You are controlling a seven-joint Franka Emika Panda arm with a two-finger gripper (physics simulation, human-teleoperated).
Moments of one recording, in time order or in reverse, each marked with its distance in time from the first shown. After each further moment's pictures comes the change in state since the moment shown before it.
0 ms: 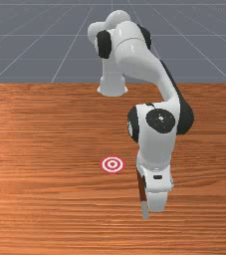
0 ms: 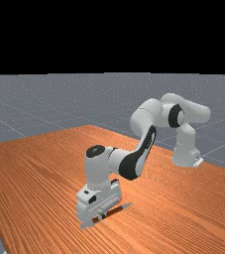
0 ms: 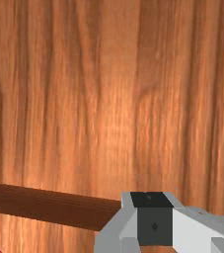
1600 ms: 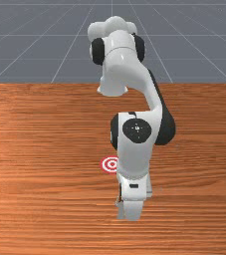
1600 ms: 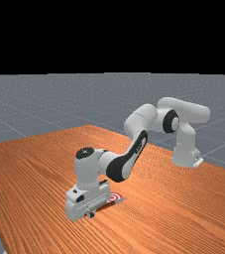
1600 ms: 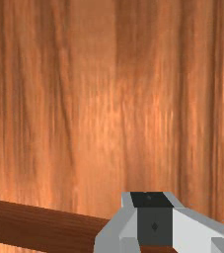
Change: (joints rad) arm -0.058 0.088 -0.027 0.107 -0.002 -0.010 -0.017
